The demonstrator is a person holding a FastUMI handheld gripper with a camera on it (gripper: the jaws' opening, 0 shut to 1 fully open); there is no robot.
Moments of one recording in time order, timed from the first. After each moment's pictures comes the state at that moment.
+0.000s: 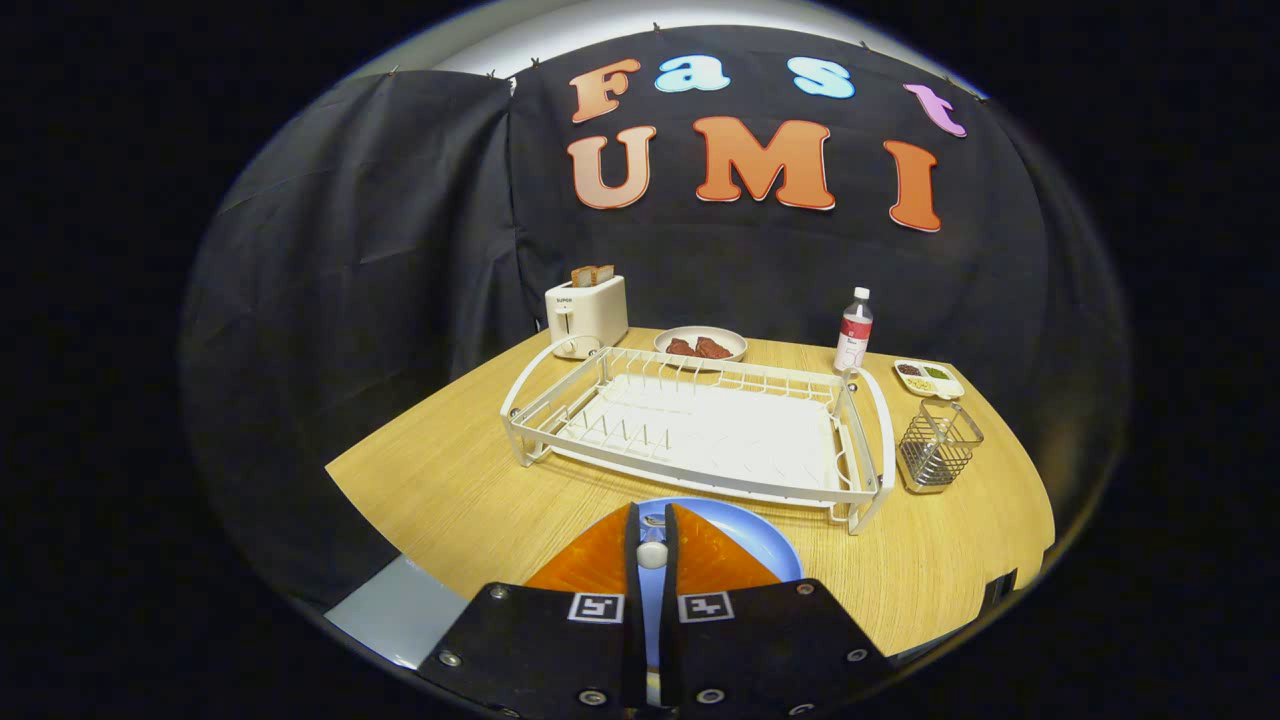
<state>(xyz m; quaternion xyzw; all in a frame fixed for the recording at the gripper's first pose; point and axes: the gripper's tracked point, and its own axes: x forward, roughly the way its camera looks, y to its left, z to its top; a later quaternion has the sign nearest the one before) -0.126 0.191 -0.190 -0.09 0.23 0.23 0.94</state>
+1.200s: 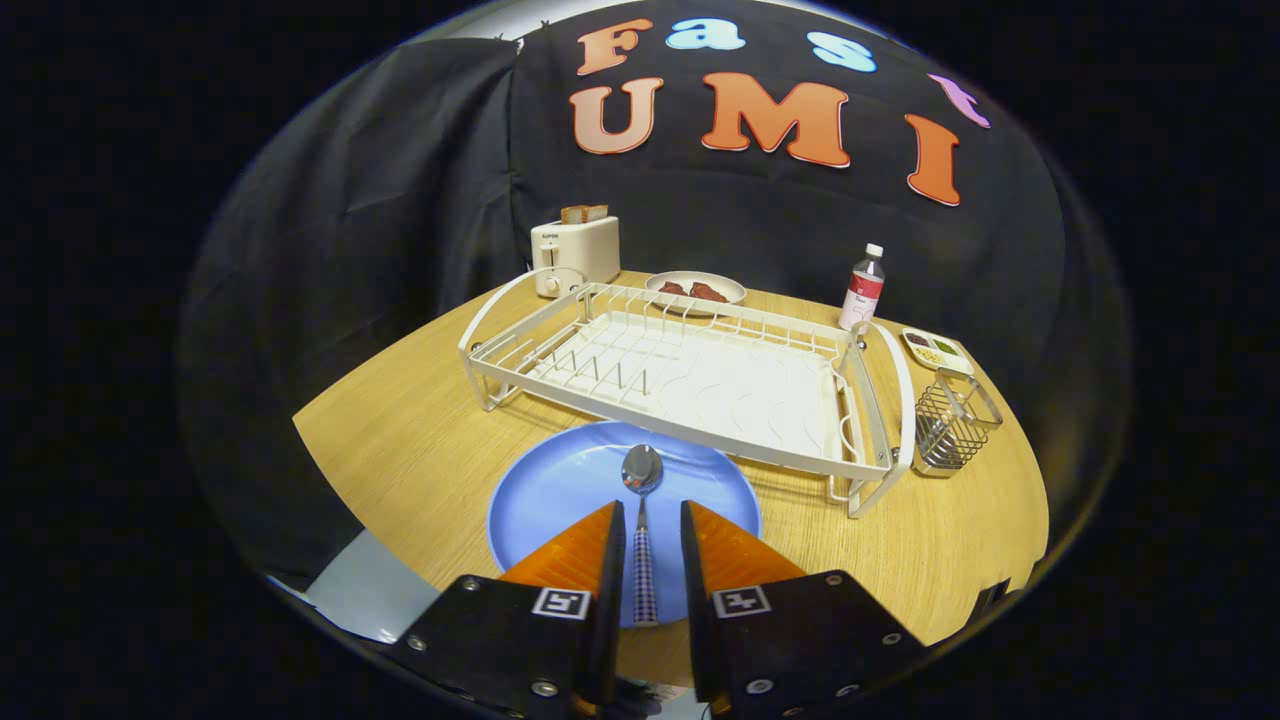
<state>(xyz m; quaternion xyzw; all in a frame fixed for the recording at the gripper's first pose) -0.098 0.168 -0.222 -0.13 0.28 0.22 0.92</state>
